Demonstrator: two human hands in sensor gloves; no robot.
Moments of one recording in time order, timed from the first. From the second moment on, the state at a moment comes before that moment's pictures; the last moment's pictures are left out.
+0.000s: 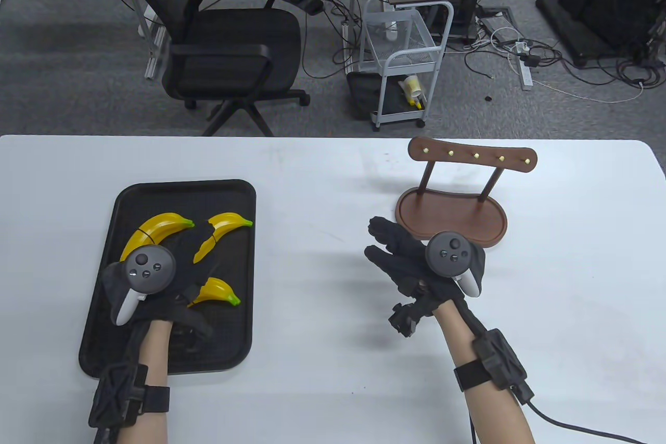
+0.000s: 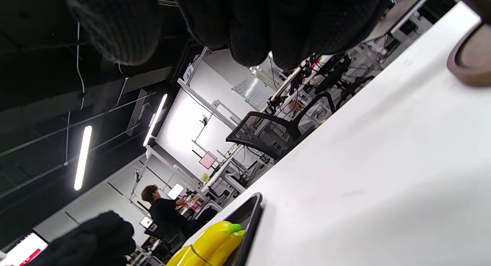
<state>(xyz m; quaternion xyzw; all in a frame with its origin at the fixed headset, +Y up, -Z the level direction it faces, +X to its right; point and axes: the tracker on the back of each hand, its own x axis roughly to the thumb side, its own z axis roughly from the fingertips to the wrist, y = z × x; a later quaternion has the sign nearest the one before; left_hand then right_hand) -0.278 -0.701 -0.299 0.04 -0.04 0.32 0.95 0.151 -0.703 -0.346 0.21 -0.02 0.89 0.41</state>
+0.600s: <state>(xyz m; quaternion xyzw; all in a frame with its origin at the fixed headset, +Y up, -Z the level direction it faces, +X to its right) -0.195 -0.697 -0.306 0.07 -0.05 0.14 0.99 0.128 -0.680 -0.325 0.17 -0.13 0.97 0.07</state>
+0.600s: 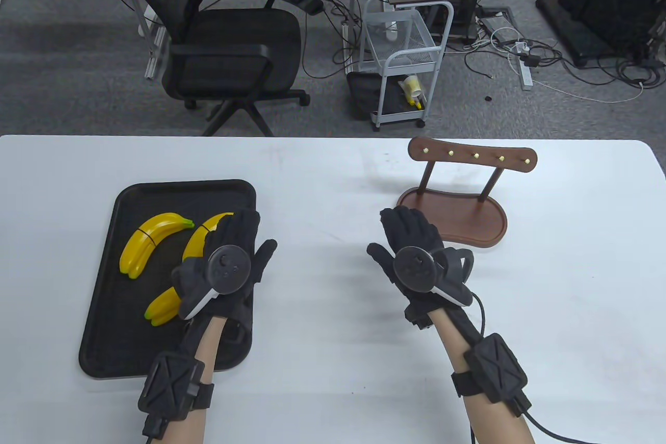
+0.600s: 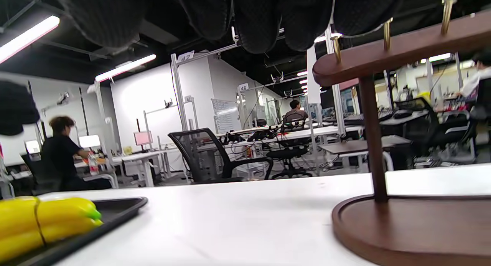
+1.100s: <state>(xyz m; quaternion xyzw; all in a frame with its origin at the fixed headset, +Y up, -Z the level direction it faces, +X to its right) -0.178 -0.701 -0.305 0.05 -0.06 0.05 1.00 0.107 -0.700 -0.322 0.18 -0.08 0.98 -0.05</state>
